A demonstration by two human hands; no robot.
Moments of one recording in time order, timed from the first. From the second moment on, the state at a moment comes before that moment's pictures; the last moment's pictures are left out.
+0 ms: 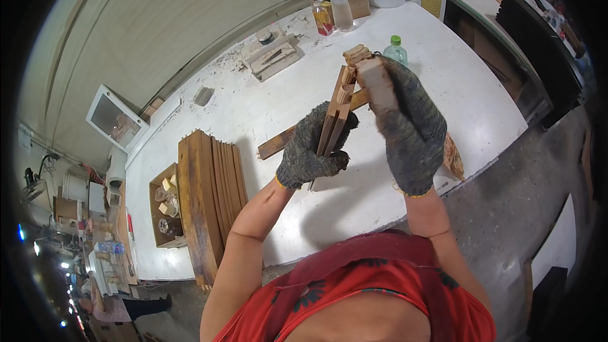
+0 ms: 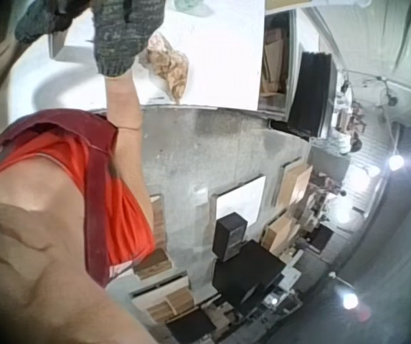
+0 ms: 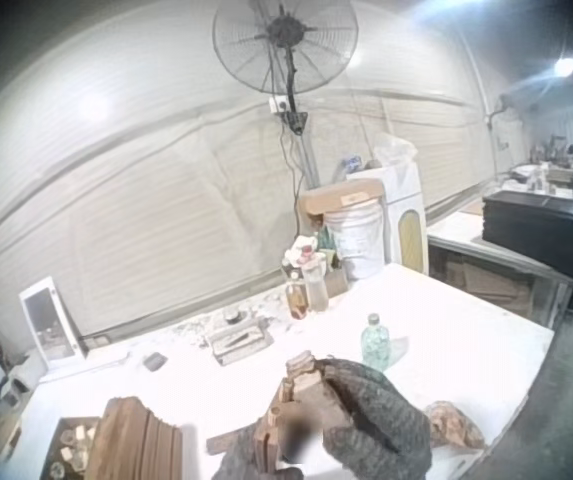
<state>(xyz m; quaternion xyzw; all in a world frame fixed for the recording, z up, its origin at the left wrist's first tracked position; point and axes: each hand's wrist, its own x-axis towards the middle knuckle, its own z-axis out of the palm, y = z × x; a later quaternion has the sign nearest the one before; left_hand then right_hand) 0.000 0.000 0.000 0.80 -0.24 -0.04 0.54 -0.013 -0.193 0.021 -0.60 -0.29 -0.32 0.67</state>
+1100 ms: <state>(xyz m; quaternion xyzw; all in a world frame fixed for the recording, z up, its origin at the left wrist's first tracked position) -0.011 0.030 0.022 0.72 -0.12 0.00 0.69 -0.006 -0.158 0.029 -0.61 -0.30 -0.43 0.59</state>
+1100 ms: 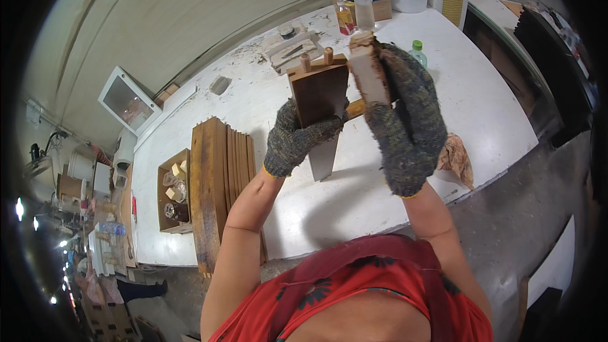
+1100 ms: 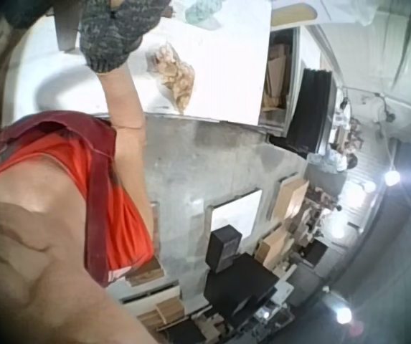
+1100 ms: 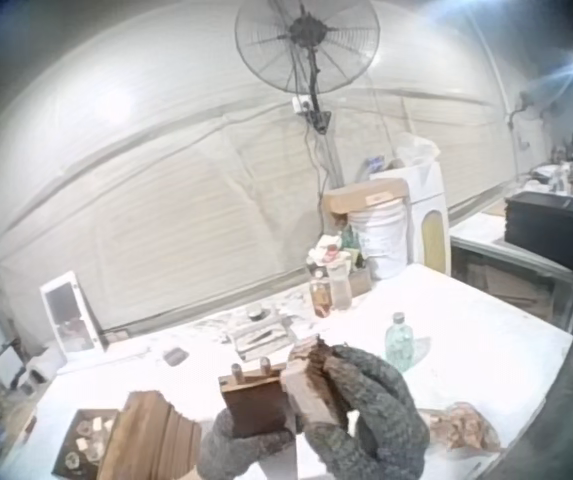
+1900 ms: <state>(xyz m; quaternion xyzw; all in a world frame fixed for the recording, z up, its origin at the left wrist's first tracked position) 0.076 0.178 -0.038 0.51 -0.01 0.36 0.78 0.034 -0.058 -0.251 -0.74 -0.44 -0.22 0.45</state>
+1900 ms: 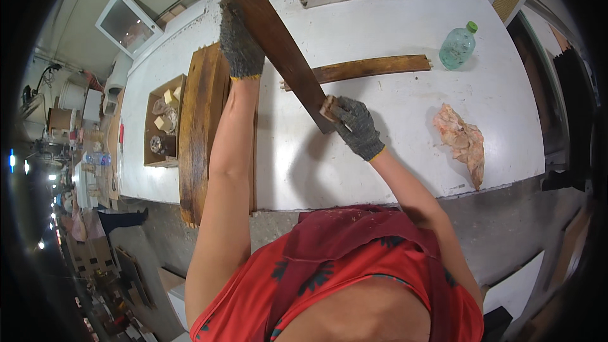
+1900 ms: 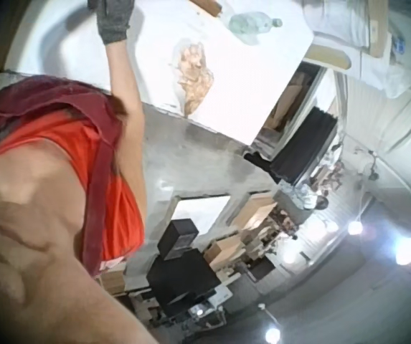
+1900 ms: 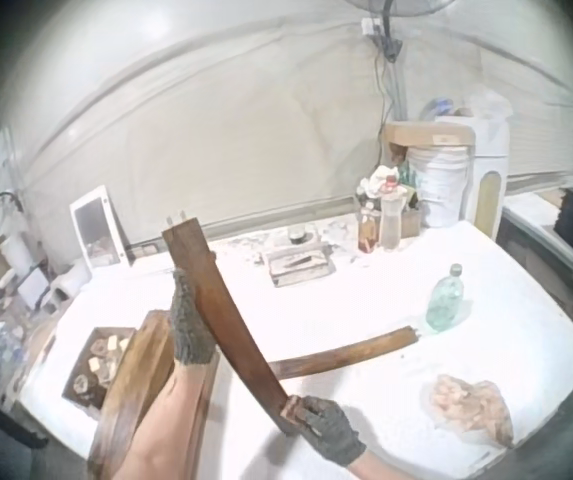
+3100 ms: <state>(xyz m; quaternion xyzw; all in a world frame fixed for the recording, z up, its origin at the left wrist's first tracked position) 0.042 0.083 -0.061 0.77 -0.17 0.16 0.59 0.035 -0.107 0.056 -0.61 -0.43 -0.29 0.61</state>
